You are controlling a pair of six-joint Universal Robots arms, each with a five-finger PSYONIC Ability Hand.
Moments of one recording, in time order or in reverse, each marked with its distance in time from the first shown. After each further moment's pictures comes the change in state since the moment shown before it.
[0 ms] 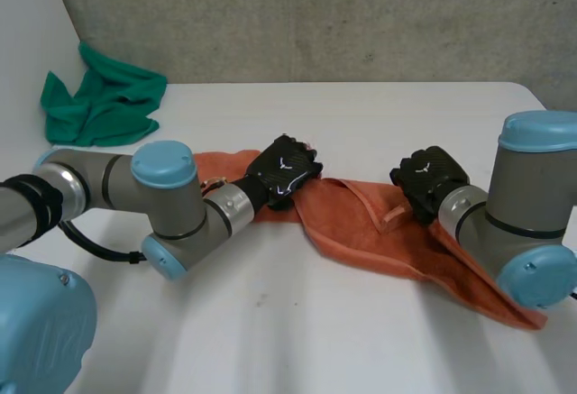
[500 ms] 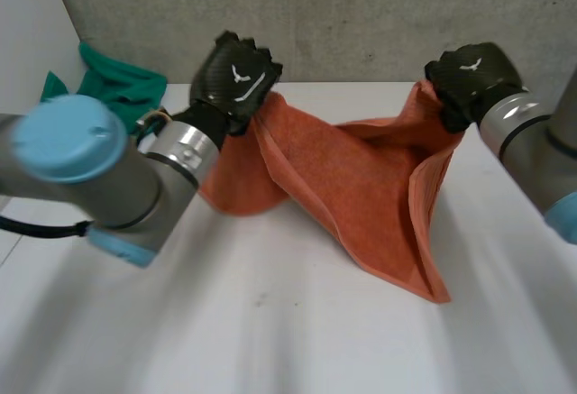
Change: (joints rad) left arm -0.005 0.522 -0.378 0.232 -0.259 0.109; right arm -0.043 -0.194 -0.175 0.066 0.014 0.208; left_hand 0.245 0.365 0.390 0.397 0.324; right_hand 0.218 0.283 0.292 0.302 0.309
